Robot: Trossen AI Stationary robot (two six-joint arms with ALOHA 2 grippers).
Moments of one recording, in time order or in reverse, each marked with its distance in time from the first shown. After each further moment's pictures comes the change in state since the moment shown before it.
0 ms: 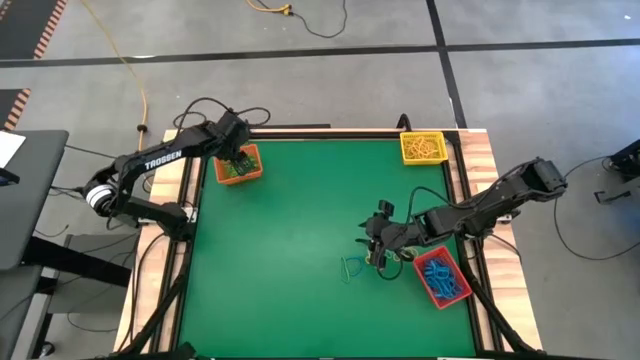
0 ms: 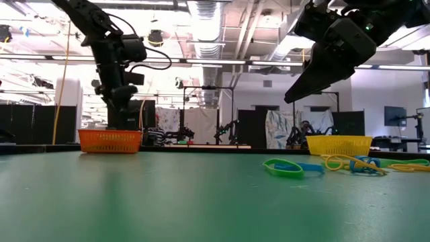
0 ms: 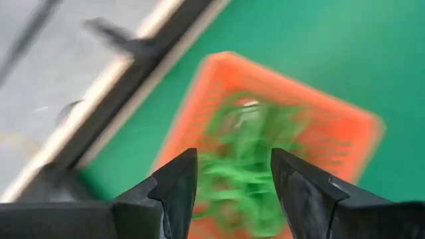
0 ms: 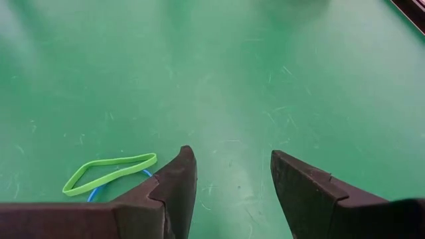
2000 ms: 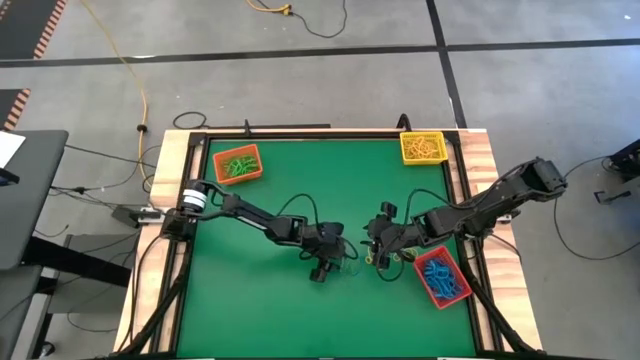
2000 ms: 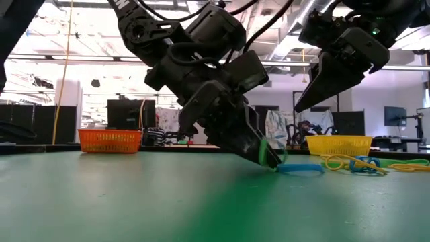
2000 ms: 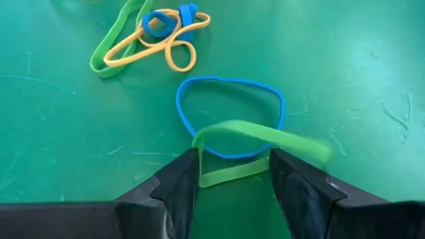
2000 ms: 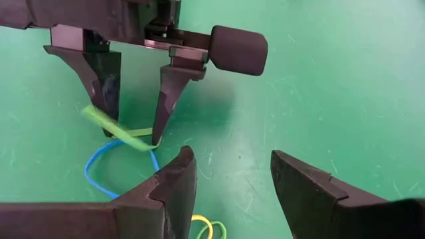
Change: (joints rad) left arm -0.958 0.778 0.285 0.901 0.358 0.000; right arm 0.007 0.000 0.001 -0.094 -0.026 0.035
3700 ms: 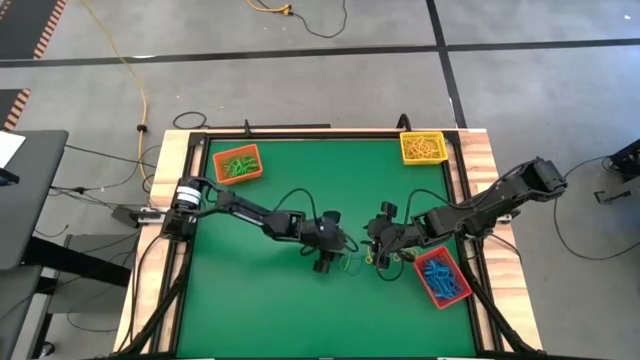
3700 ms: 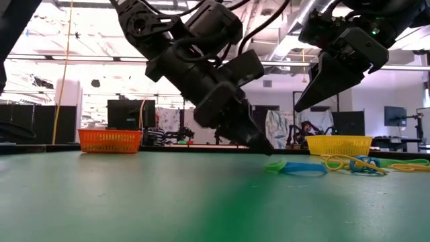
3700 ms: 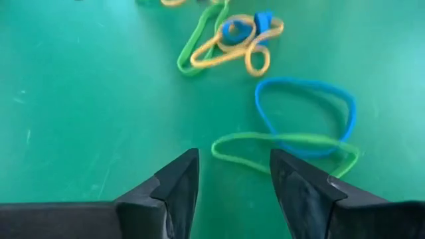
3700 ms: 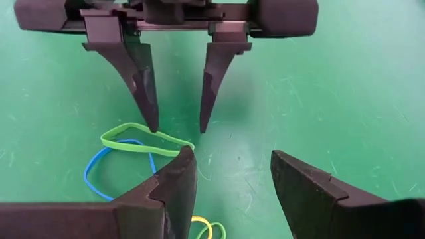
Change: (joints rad) left arm 0.028 -0.051 -0.009 -0.032 -0.158 0.002; right arm 0.000 0.000 -0.001 0.003 0.002 0.000
